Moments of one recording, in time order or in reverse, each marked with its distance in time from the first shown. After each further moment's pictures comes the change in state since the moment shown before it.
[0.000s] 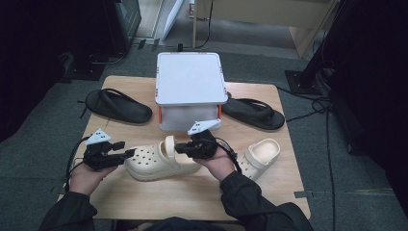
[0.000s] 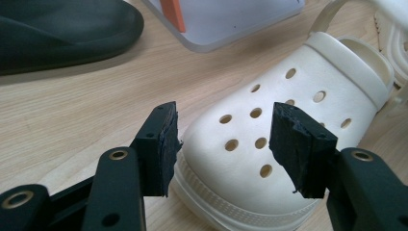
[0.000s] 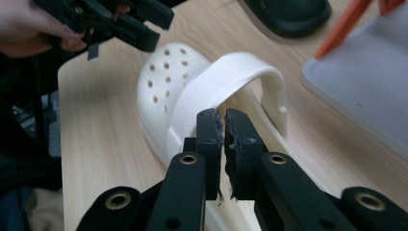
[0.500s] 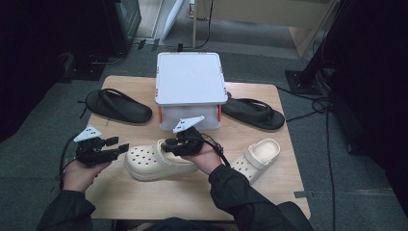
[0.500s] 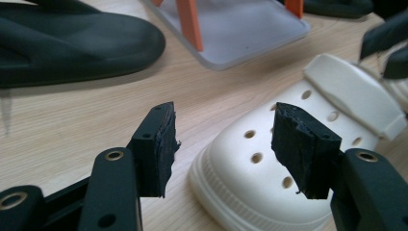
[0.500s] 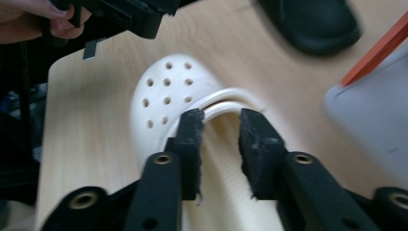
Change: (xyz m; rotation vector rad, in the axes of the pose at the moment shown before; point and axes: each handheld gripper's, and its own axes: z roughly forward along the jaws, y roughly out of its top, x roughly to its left) left arm 0.018 0.003 -0.011 -0.057 0.002 -0.031; right arm -0.002 0.016 0.031 -0.001 0.005 -0.103
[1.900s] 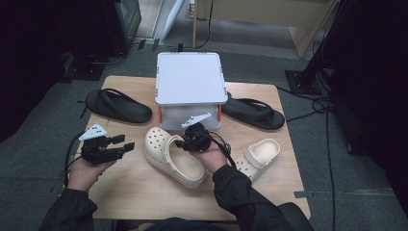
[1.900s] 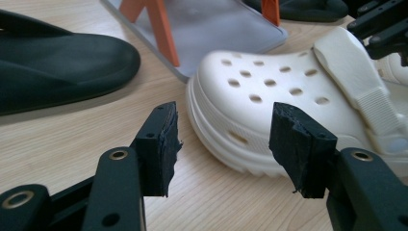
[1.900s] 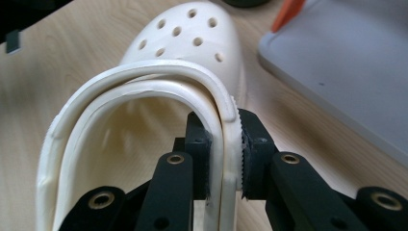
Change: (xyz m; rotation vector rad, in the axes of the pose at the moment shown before) left arm -0.015 0.011 0.009 -0.019 -0.059 0.052; right arm -0.021 -0.014 -0.003 0.119 -0.170 0.180
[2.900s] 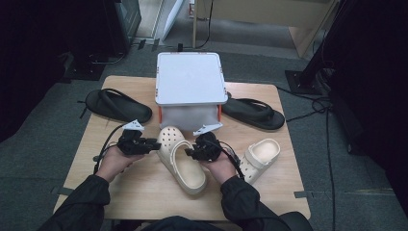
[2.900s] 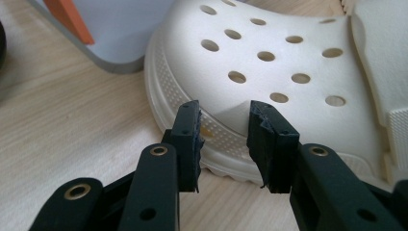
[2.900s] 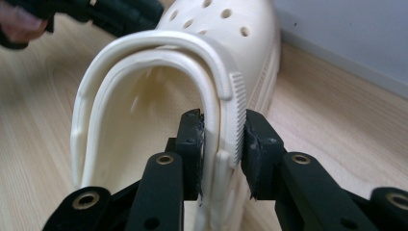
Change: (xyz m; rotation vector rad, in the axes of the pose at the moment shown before) left arm -0.009 0.010 0.096 0.183 -0.168 0.040; right arm 0.000 -0.037 -0.016 0.023 -0.044 0.104
